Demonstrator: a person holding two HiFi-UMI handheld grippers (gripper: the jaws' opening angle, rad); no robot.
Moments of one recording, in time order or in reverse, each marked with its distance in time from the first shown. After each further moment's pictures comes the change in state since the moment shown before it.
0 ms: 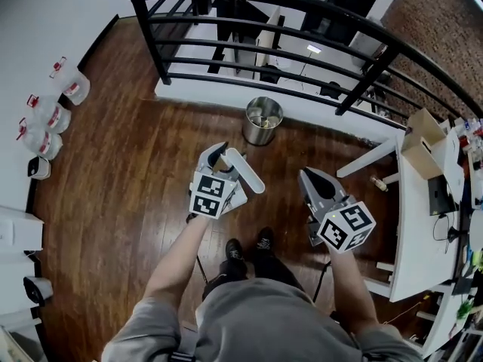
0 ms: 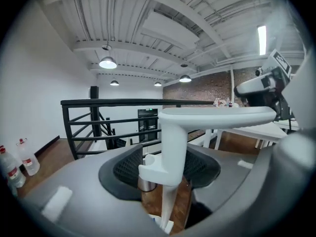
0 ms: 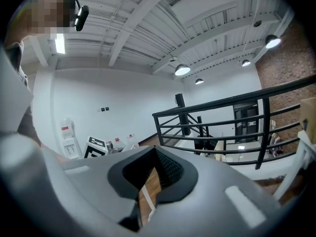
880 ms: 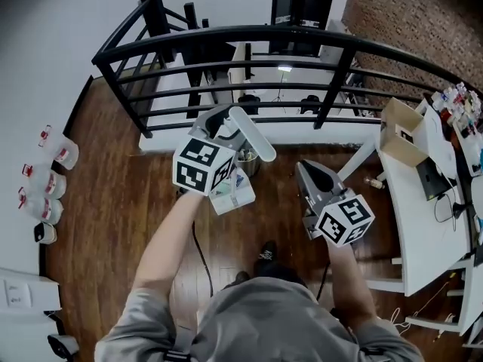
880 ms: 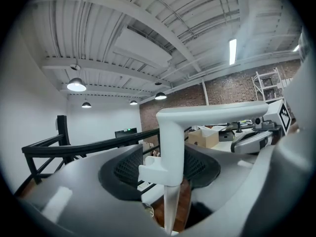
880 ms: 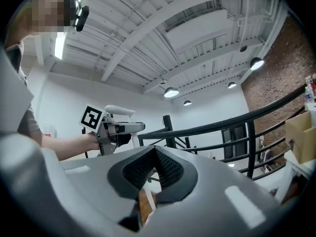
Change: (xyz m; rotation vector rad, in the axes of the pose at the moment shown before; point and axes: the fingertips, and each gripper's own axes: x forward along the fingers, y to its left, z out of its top) left arm 0.061 -0.061 0.256 0.206 -0.207 -0.255; right arm -0.034 -0.078 0.090 -0.032 -0.247 -0.145
